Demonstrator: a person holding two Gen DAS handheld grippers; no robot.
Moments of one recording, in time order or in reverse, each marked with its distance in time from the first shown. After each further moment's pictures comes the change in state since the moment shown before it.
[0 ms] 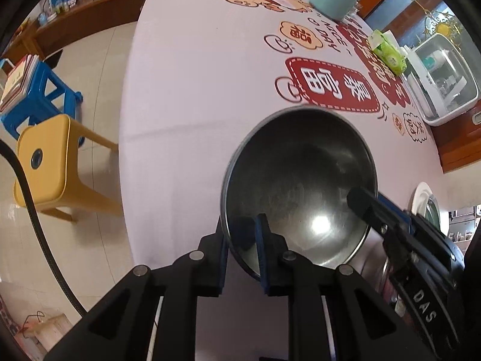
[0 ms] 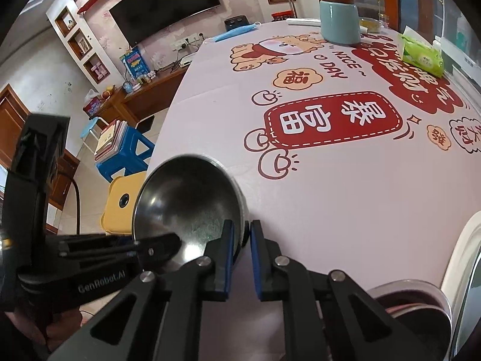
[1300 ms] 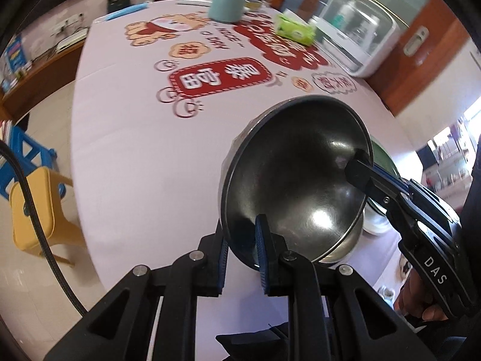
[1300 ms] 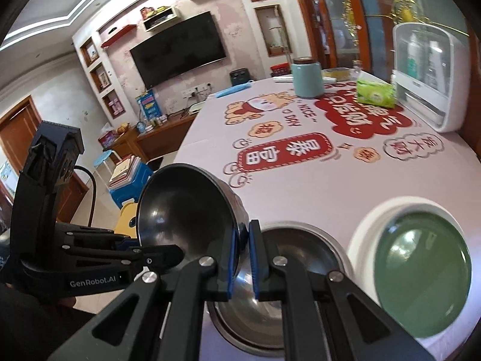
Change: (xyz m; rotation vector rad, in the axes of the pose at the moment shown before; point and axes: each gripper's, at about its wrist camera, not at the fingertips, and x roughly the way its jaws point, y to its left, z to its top) left arm -0.072 -0.114 -0.091 0.314 -0.096 -0.078; right arm -0.139 -0.062 -0.072 -0.015 -0.257 0.010
